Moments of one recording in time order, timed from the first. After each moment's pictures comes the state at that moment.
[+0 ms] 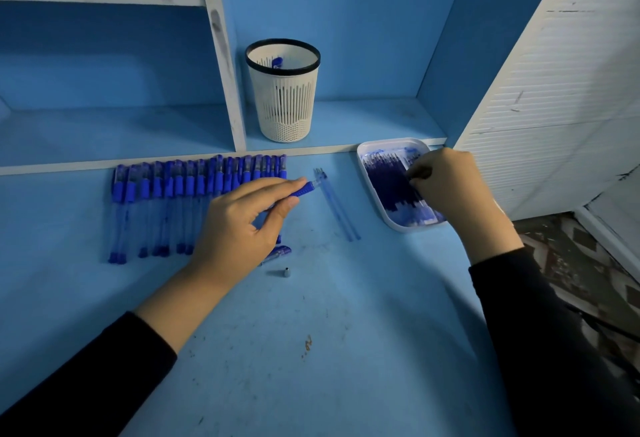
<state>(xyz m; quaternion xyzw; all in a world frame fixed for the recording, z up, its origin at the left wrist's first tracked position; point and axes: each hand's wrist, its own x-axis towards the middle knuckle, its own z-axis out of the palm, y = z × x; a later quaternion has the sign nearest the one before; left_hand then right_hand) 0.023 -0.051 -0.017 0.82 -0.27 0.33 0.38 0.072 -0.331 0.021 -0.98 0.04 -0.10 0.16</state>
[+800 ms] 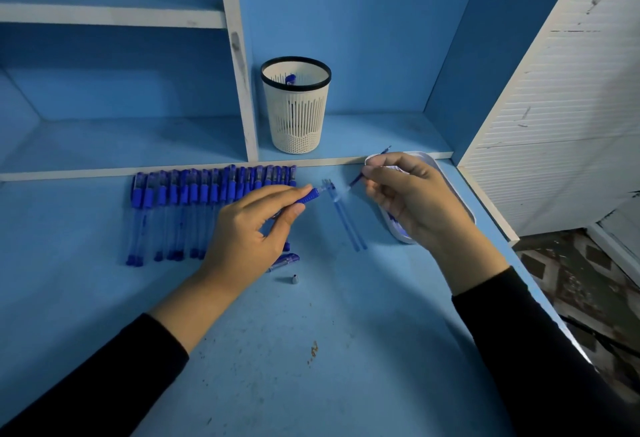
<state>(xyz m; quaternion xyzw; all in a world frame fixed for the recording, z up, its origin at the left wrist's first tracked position) 0.022 -0.050 -0.017 0.82 -0.26 0.34 0.39 0.045 -0.271 0.041 -0.57 0.05 0.06 0.82</state>
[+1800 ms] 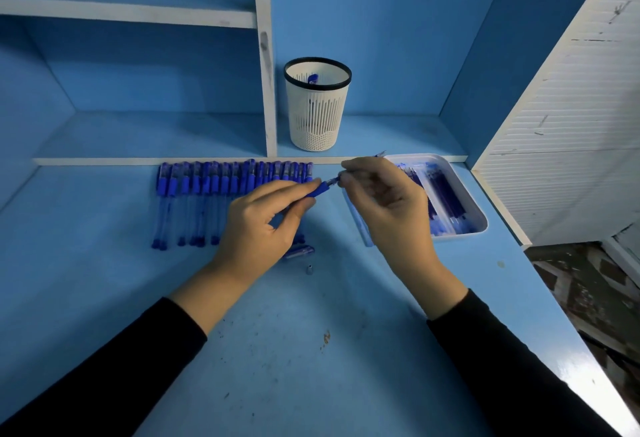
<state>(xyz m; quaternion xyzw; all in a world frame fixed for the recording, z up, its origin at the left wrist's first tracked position) 0.015 -0.044 -0.012 0.81 -0.25 0.37 0.39 0.018 -0.225 0.018 -0.74 -0.17 -0.19 0.62</state>
